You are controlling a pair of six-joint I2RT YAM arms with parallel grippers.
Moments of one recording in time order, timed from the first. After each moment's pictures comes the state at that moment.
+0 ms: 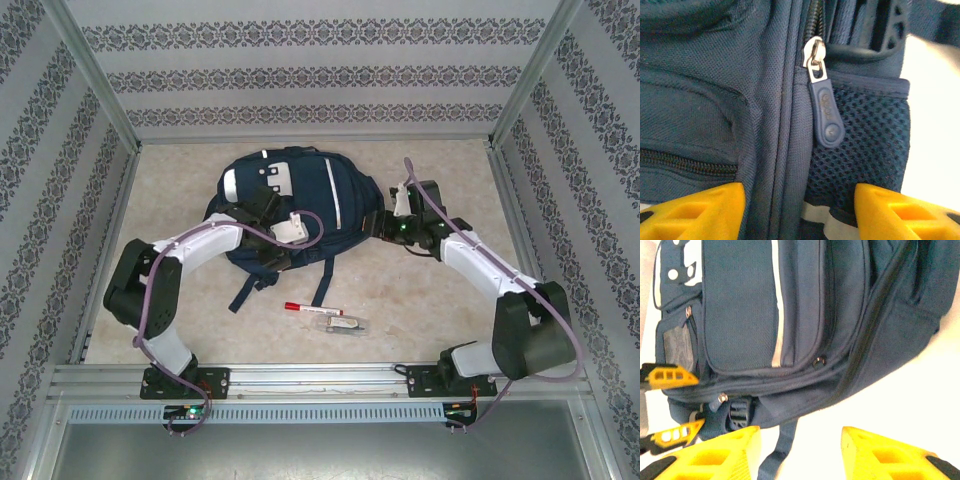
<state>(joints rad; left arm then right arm) -0.45 1.72 1.13 -0.62 0.16 0.68 0.26 1.38 0.87 -0.32 -0.44 0.49</state>
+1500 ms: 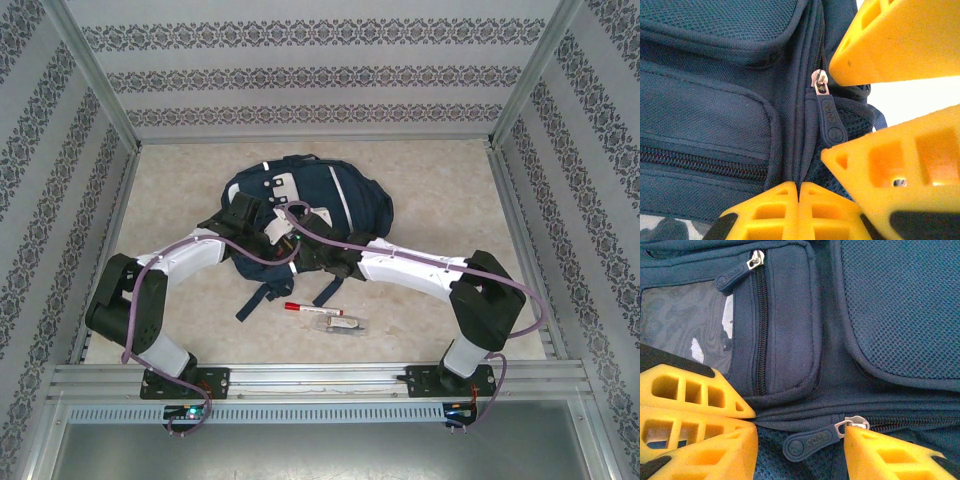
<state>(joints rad) -0.37 1.57 0.93 -0.34 0.64 0.37 0.92 1.67 1.16 -0.42 0.24 0.65</state>
